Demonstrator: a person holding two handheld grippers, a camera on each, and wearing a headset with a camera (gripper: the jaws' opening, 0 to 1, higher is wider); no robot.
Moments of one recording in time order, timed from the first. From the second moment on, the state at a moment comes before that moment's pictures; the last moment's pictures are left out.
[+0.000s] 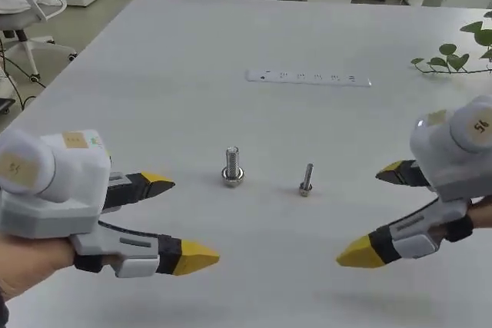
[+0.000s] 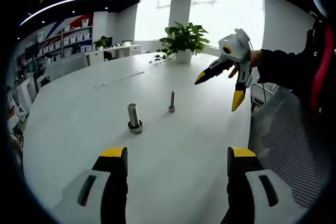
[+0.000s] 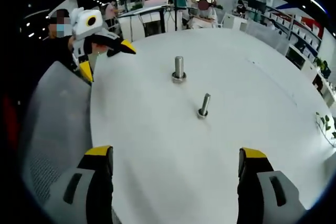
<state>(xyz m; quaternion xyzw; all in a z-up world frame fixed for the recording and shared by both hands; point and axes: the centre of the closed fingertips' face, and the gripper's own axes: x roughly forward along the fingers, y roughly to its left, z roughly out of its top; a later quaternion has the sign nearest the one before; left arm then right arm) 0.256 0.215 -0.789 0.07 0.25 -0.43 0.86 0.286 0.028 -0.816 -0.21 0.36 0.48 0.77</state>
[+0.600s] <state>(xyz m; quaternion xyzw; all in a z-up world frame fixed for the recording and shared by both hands) 0.236 0.221 -0.792 0.04 0.25 -0.42 0.87 0.256 0.036 -0.816 -0.19 0.32 0.47 0.80</state>
